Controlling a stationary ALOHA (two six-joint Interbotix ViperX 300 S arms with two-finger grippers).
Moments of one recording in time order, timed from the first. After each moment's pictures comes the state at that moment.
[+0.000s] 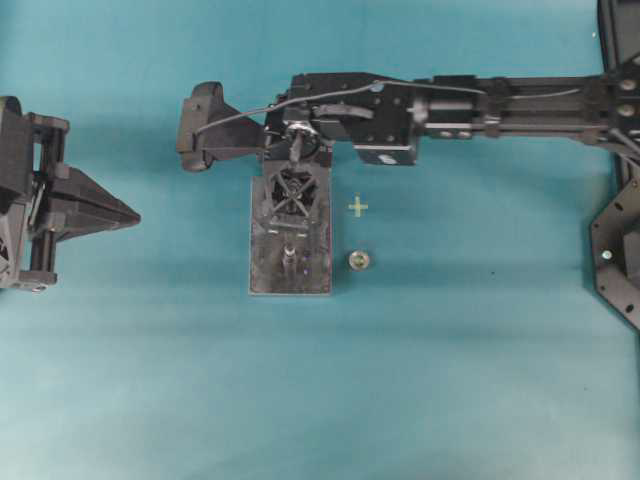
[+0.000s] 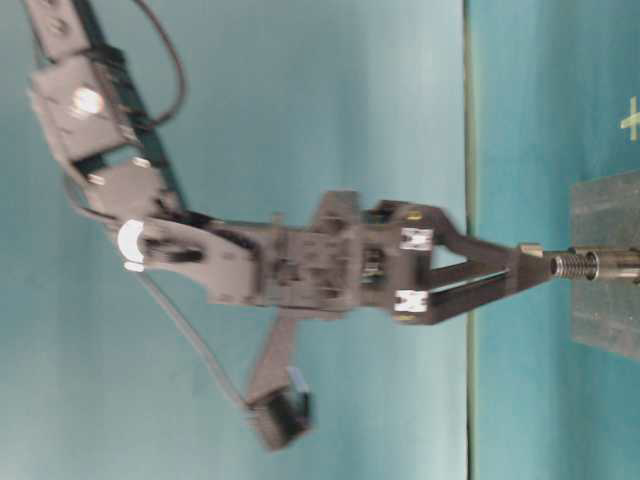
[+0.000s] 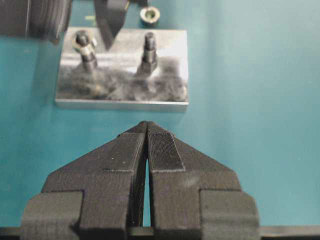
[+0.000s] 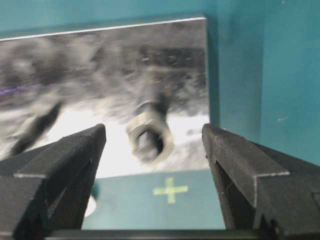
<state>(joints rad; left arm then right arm) -0.01 -0.75 0.98 0.02 0.32 -0.04 -0.17 0.45 -0.11 0.06 1.11 -0.09</state>
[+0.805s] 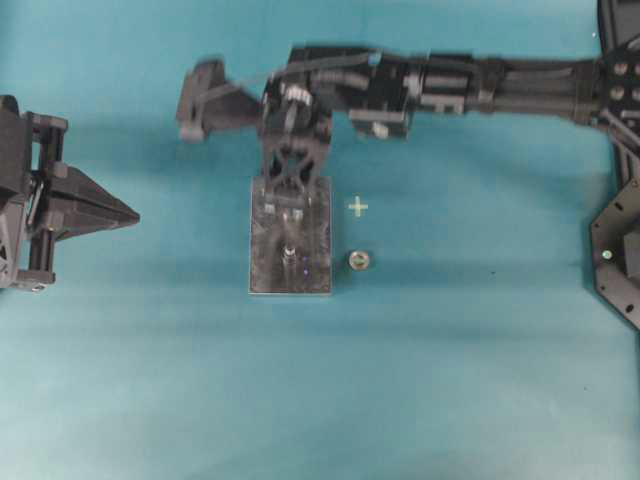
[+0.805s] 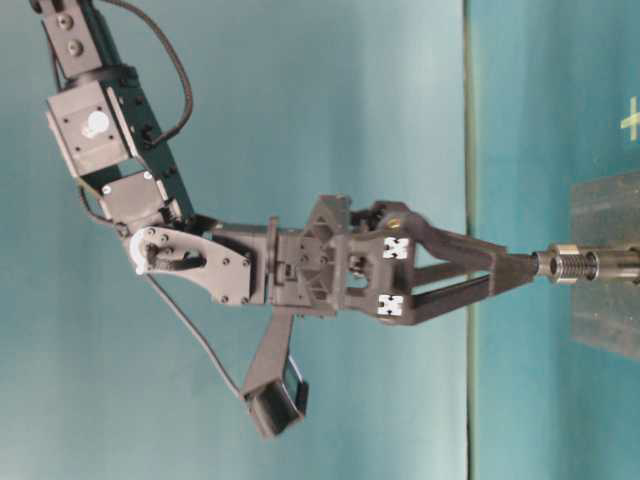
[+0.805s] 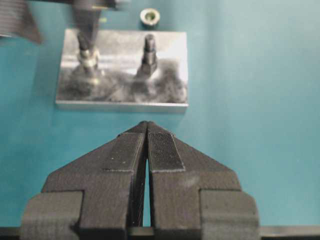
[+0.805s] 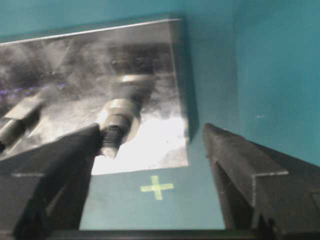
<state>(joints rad) -0.01 -0.77 0.98 0.02 0.32 -0.04 -0.23 0.45 -0.15 0.10 1.16 -0.11</state>
